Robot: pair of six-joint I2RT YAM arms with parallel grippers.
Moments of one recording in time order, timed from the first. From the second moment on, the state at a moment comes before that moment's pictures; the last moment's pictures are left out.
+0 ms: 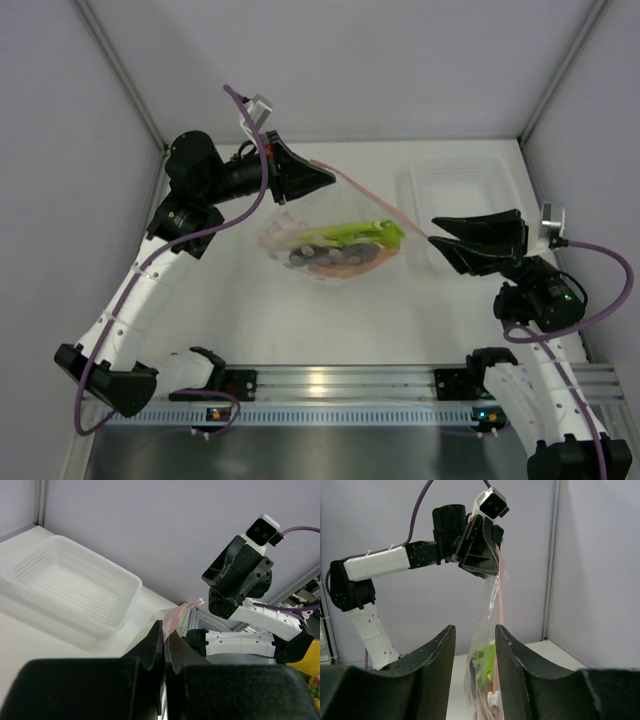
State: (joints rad) left arm -0.49 1.22 1.46 -0.10 0.81 -0.57; right arm 0.04 0.68 0.54 1.27 -0.90 1.00
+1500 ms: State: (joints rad) left arm -0.49 1.24 1.48 -0.01 0.94 -0.65; right arm 0.04 0.88 0.39 1.24 -0.81 1.06
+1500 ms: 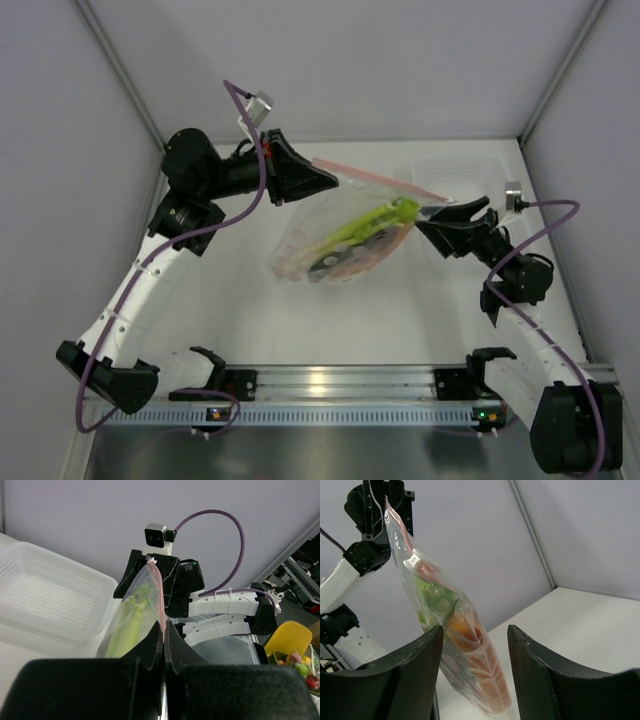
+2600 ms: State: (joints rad) left arm -0.47 1.32 1.49 -0.04 0.75 -0.67; right arm 0.04 0.75 0.47 1.25 -0.87 0.99
